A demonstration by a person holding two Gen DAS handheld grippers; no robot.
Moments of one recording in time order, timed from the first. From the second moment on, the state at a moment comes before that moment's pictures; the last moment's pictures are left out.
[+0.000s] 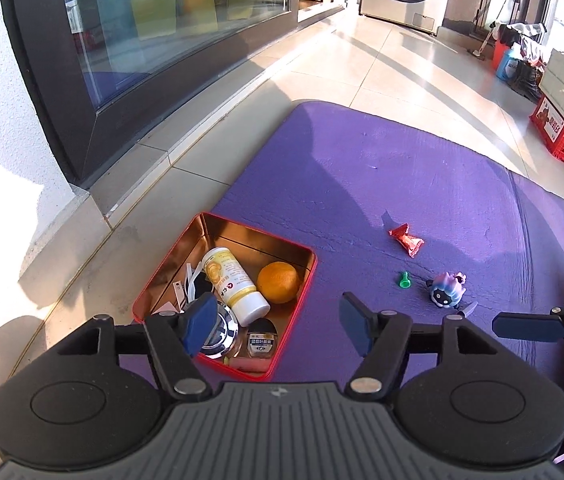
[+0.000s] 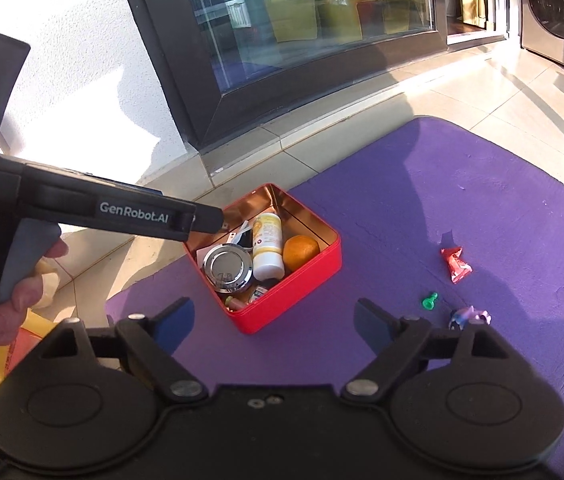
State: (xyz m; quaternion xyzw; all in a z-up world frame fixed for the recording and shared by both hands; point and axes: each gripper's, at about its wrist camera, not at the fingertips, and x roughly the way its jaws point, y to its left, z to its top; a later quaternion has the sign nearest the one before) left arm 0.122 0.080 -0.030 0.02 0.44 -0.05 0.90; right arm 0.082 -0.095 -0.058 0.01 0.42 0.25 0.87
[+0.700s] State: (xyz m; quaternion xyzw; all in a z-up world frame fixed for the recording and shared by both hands) left arm 0.157 -0.063 -0.090 0.01 0.44 -0.16 0.88; right arm 0.101 -0.224 -0.138 0.03 0.45 0.16 0.88
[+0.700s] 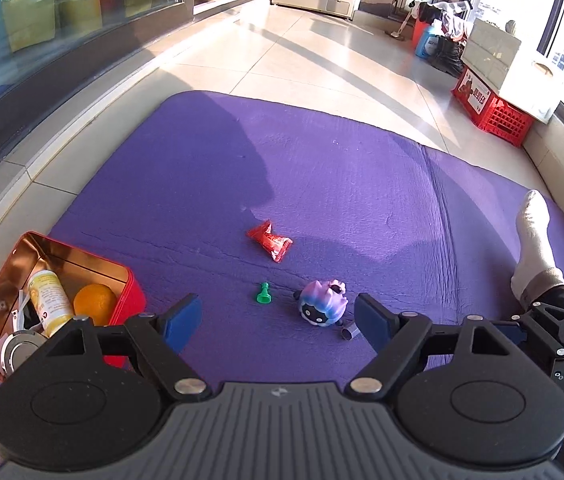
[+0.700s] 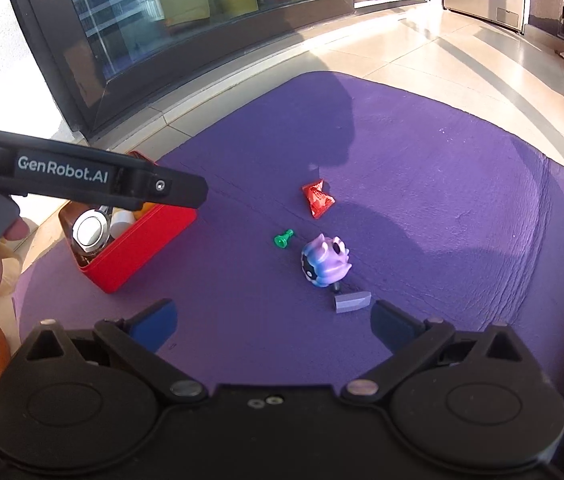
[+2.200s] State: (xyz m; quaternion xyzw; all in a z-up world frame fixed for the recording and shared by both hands) left arm 0.229 -0.146 -0.229 0.06 0.52 -0.20 0.83; right arm 0.171 -0.239 -0.252 -0.06 0.47 0.17 0.86
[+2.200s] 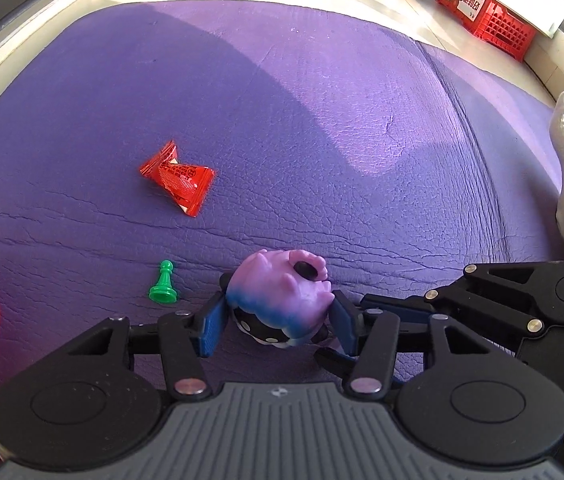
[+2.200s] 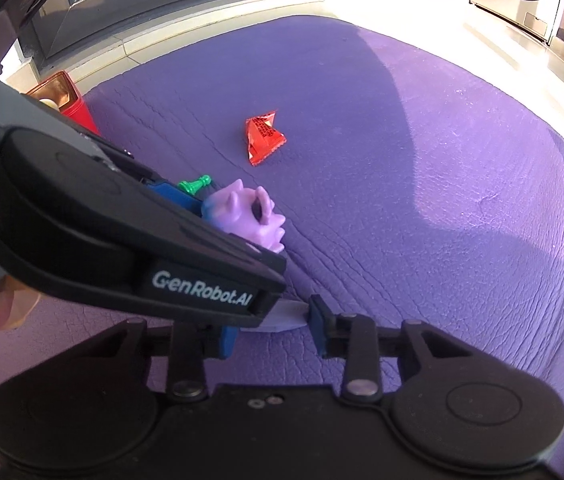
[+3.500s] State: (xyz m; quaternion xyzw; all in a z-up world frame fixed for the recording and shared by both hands) left arm 0.167 0.028 -0.083 0.00 0.50 -0.09 0.86; right arm 0.119 -0.117 -0.100 -0.08 0.44 0.26 0.86
